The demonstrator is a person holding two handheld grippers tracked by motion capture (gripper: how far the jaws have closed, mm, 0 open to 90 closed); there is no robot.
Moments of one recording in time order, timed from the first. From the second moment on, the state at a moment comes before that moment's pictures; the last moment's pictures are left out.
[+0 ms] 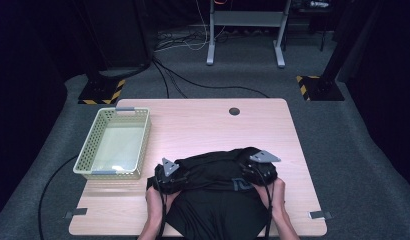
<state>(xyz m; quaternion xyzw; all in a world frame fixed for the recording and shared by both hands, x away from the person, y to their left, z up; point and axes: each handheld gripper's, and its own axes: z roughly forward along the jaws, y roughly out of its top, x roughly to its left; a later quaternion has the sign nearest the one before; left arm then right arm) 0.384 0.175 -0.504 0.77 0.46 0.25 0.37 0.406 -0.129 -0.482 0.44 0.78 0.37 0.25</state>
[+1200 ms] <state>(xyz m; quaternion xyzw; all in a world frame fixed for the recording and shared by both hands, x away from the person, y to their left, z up) 0.429 0.184 -0.513 0.76 0.50 0.21 0.36 0.469 -0.091 -0.516 0.48 0.78 0.32 0.23</state>
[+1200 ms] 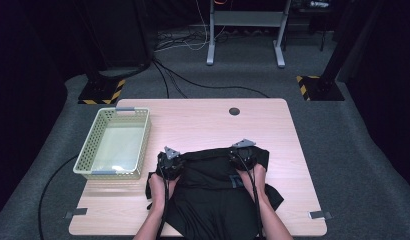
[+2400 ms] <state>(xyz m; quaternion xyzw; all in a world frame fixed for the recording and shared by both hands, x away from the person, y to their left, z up) 0.424 0.207 -0.483 0.73 0.52 0.22 0.37 0.483 -0.115 -0.475 0.48 0.76 0.38 0.22</state>
